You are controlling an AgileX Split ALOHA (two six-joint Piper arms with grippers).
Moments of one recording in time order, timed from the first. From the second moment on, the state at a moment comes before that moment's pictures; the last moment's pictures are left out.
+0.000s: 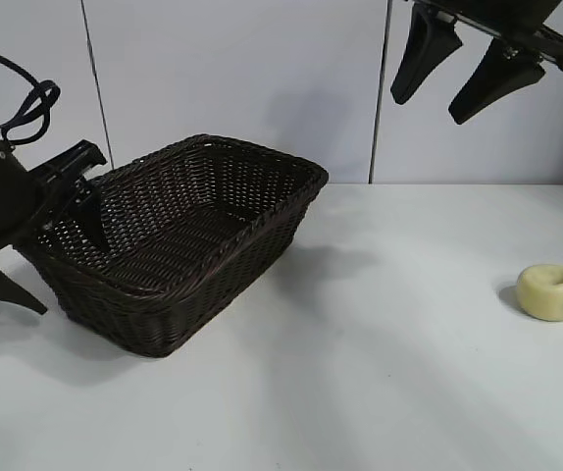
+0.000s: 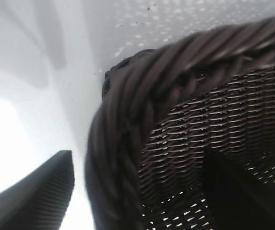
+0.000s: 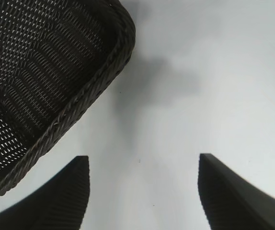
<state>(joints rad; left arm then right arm) -0.27 1.80 -0.98 -0.37 0.44 -0.76 0.15 1.79 -1.57 0.37 1.03 -0.17</state>
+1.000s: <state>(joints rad) -0.27 1.77 -1.06 -0.41 0.62 -0.60 0.15 1.79 -1.57 0.37 1.03 -0.17</state>
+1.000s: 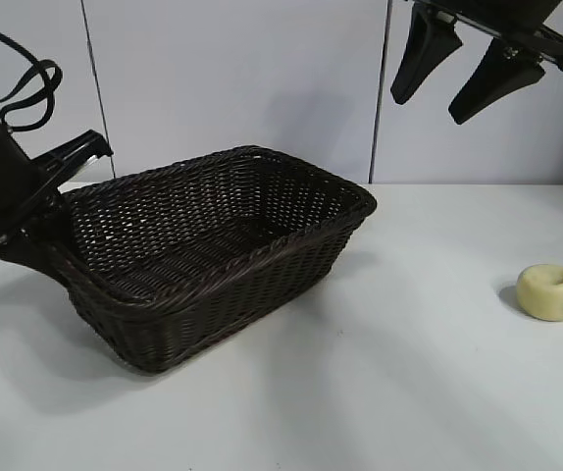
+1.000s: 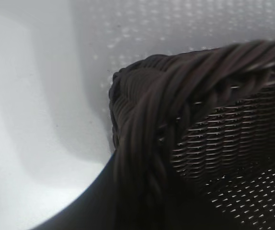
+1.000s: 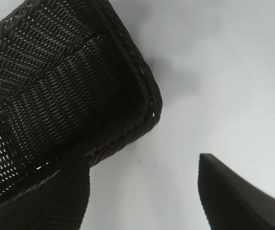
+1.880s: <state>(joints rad) -0.21 1.99 -1.52 -0.45 1.11 0.02 0.15 1.79 -1.57 0.37 1.03 -0.17</state>
